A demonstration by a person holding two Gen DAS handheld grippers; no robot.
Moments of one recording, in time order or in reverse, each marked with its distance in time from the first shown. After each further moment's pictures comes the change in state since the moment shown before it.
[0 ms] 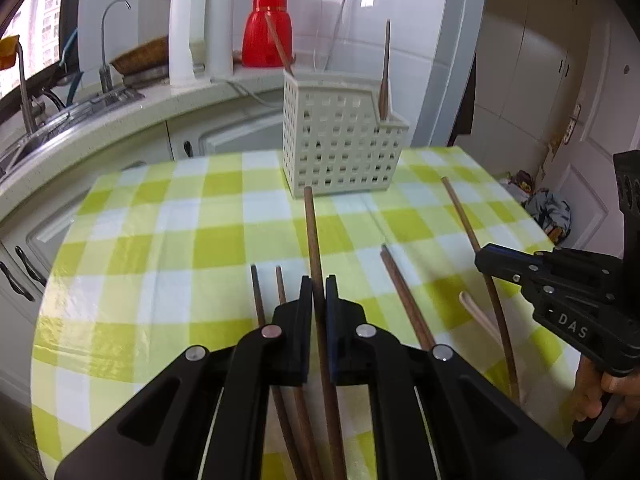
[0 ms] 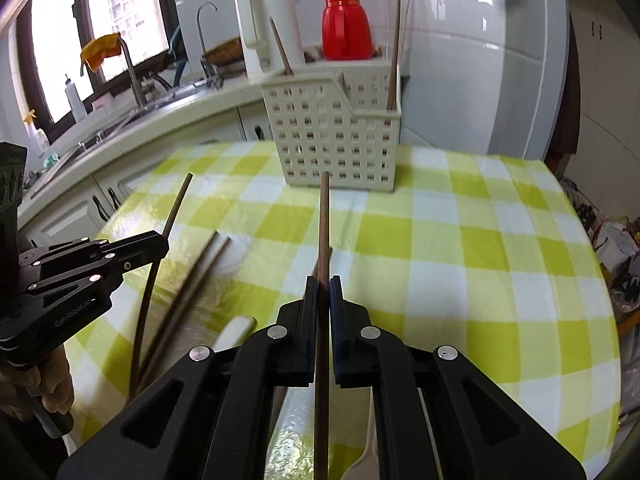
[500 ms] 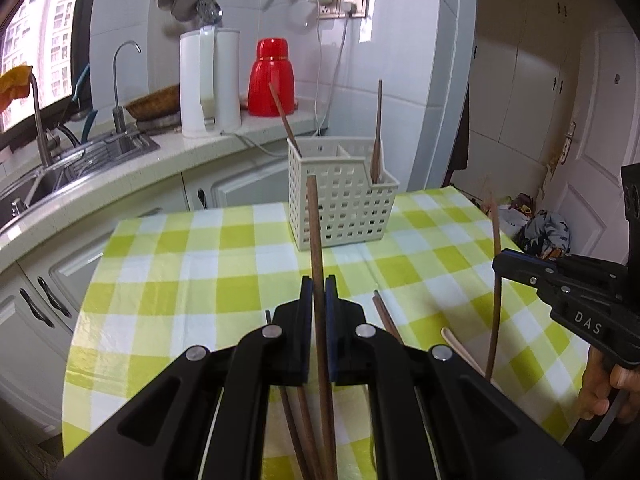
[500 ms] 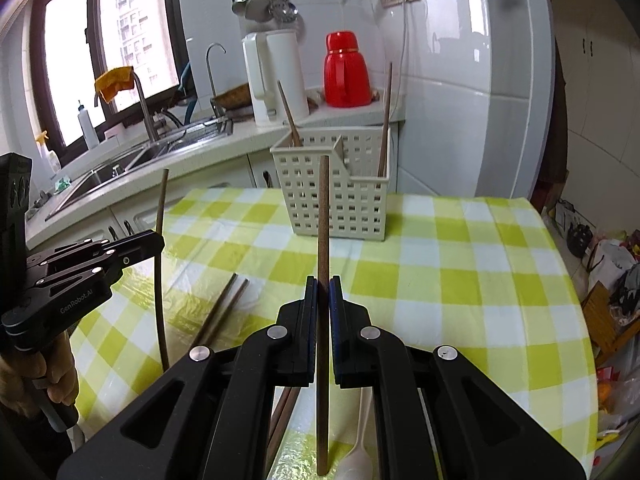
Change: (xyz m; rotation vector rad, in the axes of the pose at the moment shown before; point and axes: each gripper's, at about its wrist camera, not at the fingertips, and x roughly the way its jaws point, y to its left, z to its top) left arm -0.056 -0.007 0.026 0.025 -0.124 0.025; right arm -0.055 -0.004 0.020 0.001 -0.120 0.010
